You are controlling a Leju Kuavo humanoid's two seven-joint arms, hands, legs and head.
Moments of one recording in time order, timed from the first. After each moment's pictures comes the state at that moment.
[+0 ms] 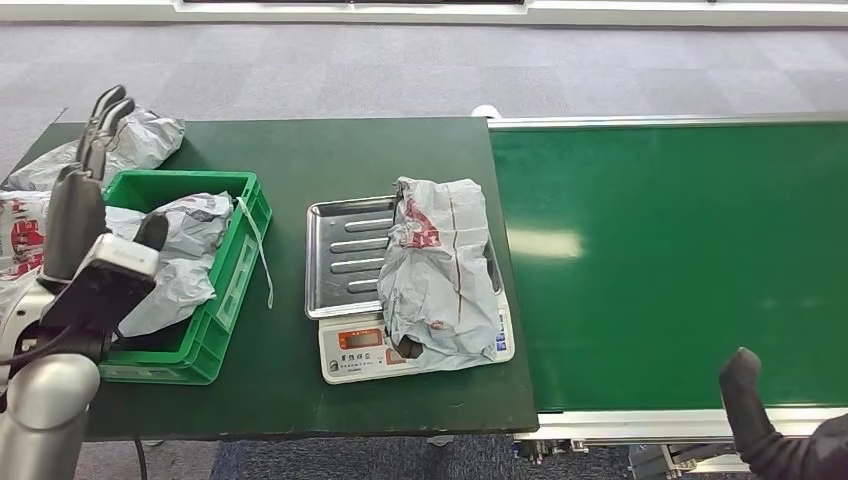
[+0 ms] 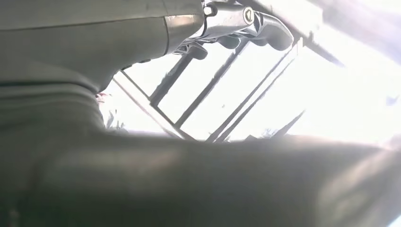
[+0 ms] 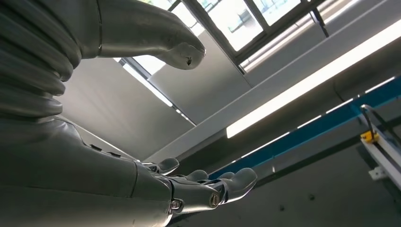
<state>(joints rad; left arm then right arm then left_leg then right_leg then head) -0.37 0.34 -0.22 -1.82 -0.43 0.06 0.02 0.35 -0.28 -0.05 -2.22 0.69 -0.70 -0.51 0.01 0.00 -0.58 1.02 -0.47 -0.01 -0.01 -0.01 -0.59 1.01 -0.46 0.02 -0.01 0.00</state>
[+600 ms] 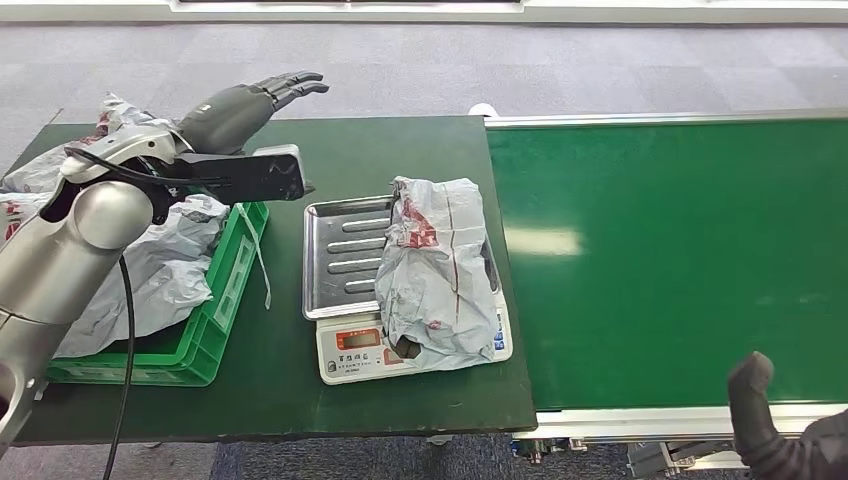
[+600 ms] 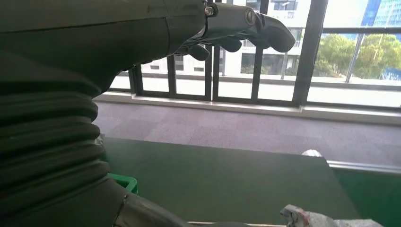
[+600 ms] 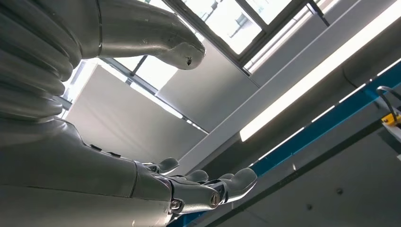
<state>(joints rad) -1.04 0.39 -0.73 -1.28 -0.30 -0.39 0.03 0.34 -0.22 -0.05 -2.19 0.51 -0.70 -0.61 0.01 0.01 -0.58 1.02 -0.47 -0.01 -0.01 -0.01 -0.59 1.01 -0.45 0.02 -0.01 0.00</state>
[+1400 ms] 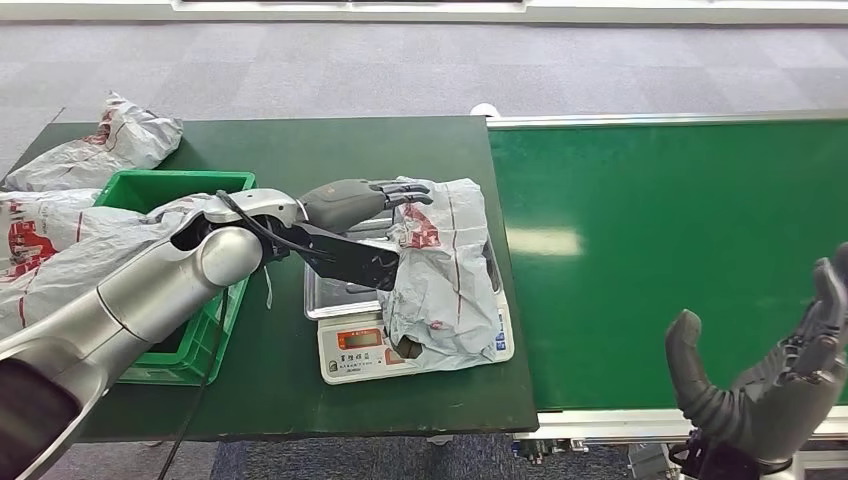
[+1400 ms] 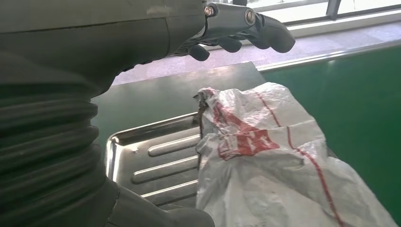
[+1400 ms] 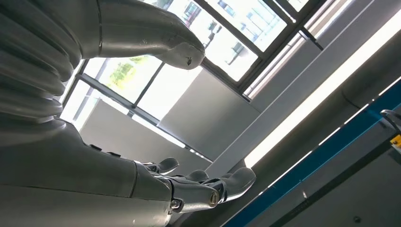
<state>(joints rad) -1.05 0.22 -1.03 -1.13 -0.18 -0.42 -0.04 0.17 -0.25 0.12 -2.08 0.53 -0.70 -0.49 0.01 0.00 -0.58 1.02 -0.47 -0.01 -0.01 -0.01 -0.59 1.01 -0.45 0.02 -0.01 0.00</state>
